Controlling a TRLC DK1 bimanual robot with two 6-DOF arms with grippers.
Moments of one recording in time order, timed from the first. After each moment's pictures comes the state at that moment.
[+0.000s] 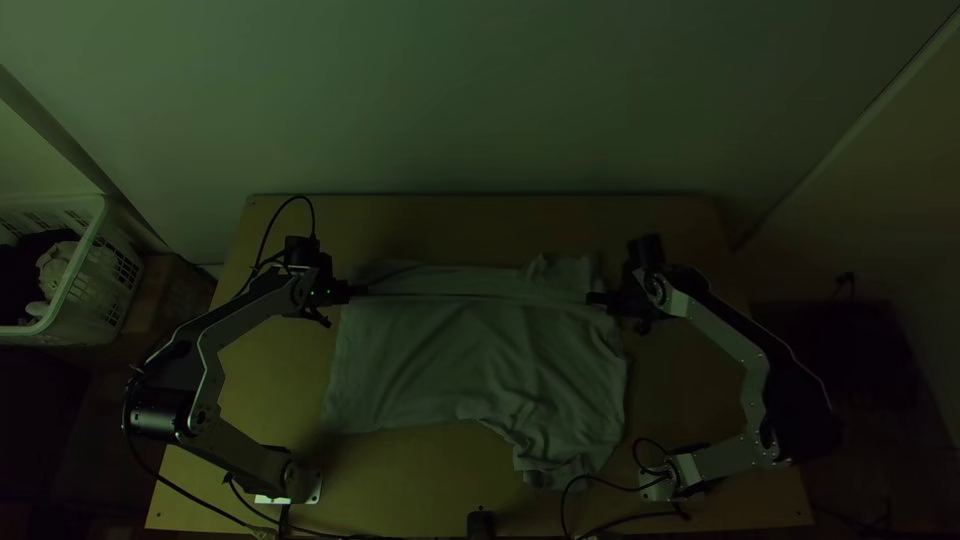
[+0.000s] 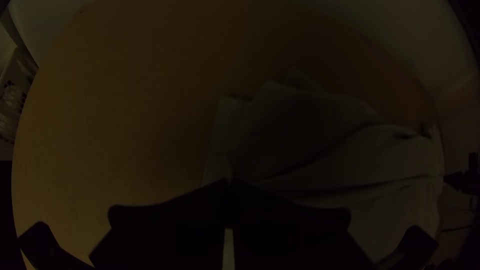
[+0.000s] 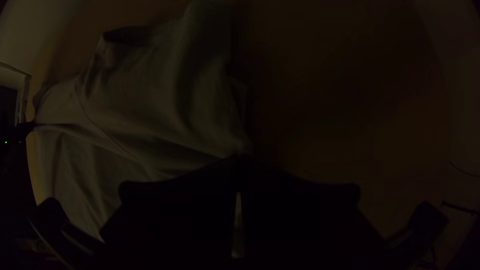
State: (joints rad) left arm -0.06 1.63 1.01 -0.32 0.04 -0.14; right arm 0.22 1.59 1.03 -0.61 -0.04 0.28
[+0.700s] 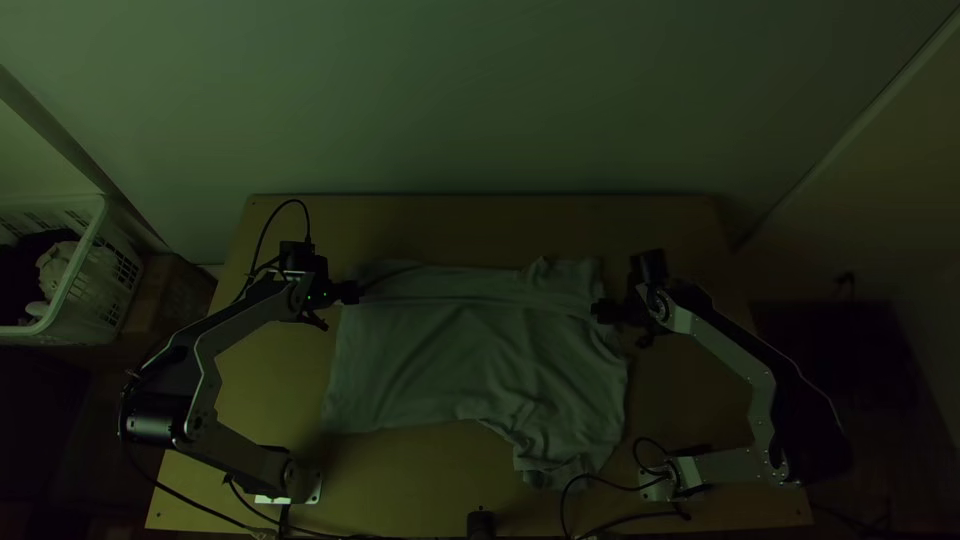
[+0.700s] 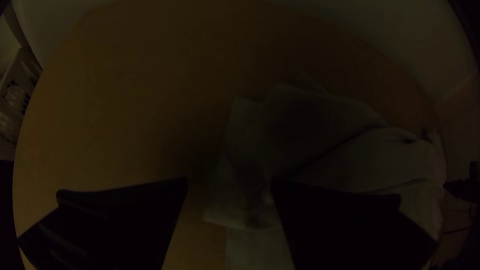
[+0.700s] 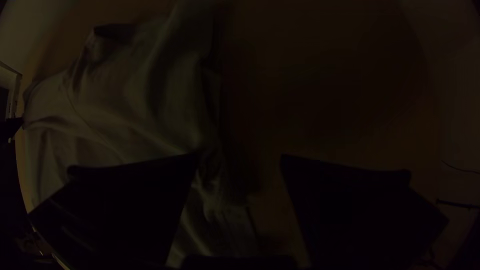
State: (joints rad) left arm -0.04 1.61 0.96 -0.25 0.04 -0.13; right arm 0.23 1.52 0.92 -0.54 0.03 0.28
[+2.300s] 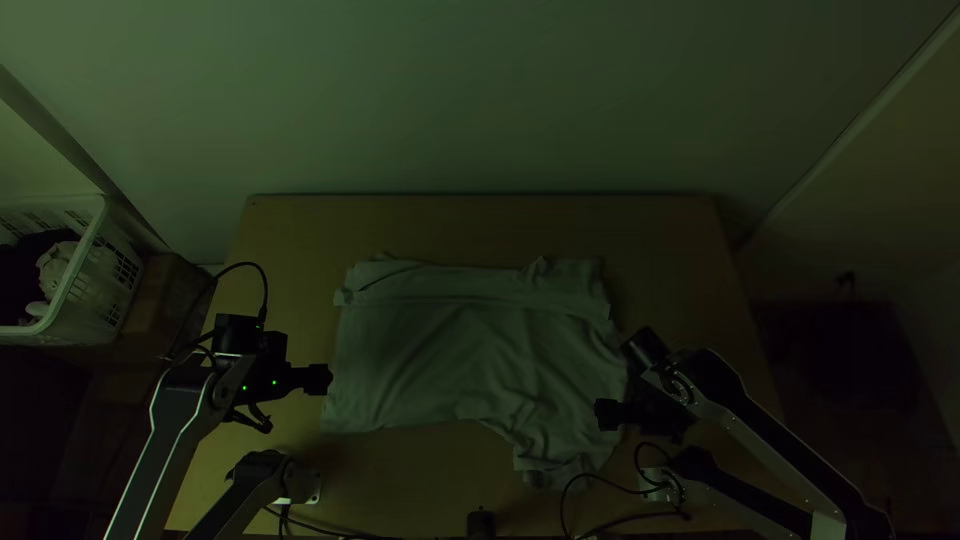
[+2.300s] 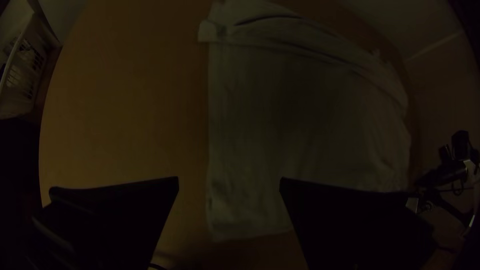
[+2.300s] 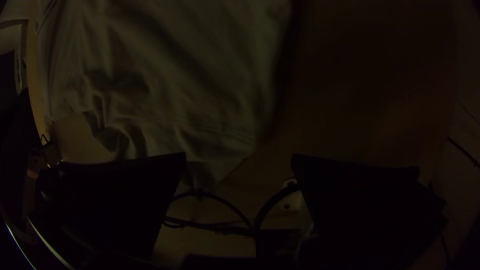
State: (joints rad) left arm -0.05 0.78 0.78 -1.10 0.15 -0.11; right arm 0.56 1.01 0.71 -1.25 -0.21 0.59
